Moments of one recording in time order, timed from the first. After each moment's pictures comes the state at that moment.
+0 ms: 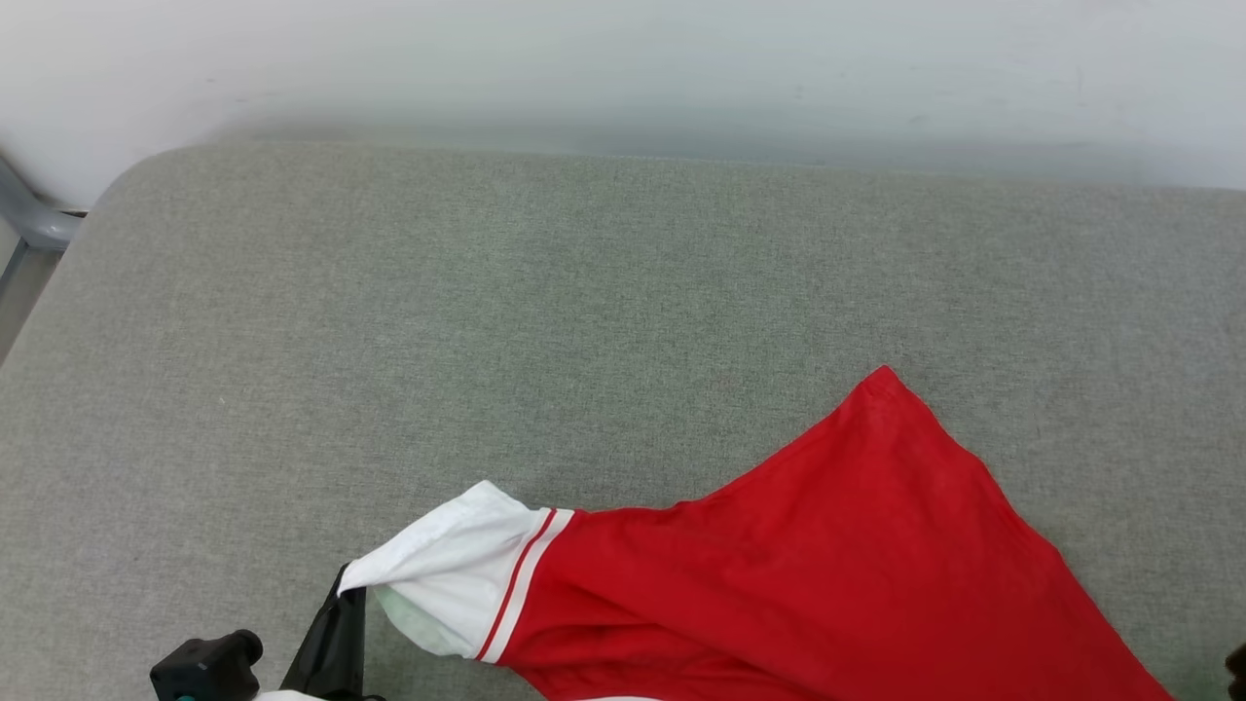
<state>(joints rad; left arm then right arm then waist) 0.13 0.30 -0.22 0.05 -0.65 0.07 -0.23 0.25 -0.69 0.10 0.05 0.75 0.13 0.74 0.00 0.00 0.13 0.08</state>
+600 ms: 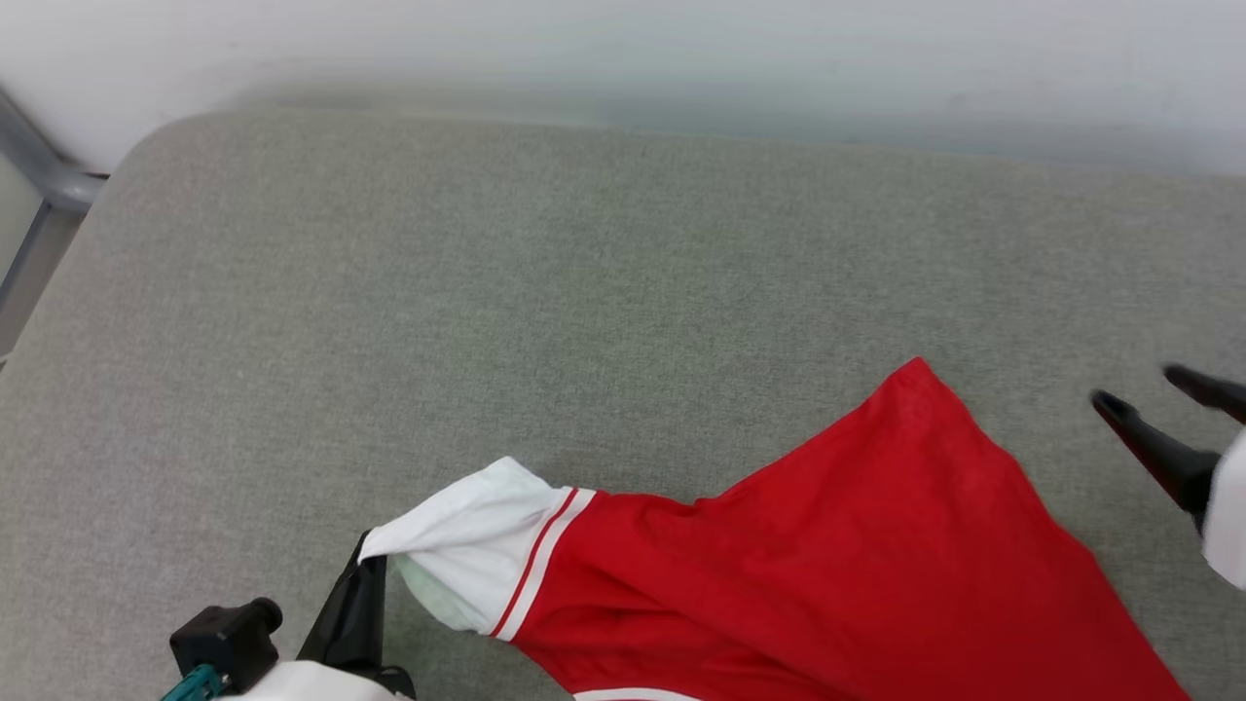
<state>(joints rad) 0.09 0.30 -0.25 0.04 -0.64 0.06 -0.23 -0.18 -0.66 0.05 -0.17 0.69 0.13 0.66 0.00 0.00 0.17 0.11</state>
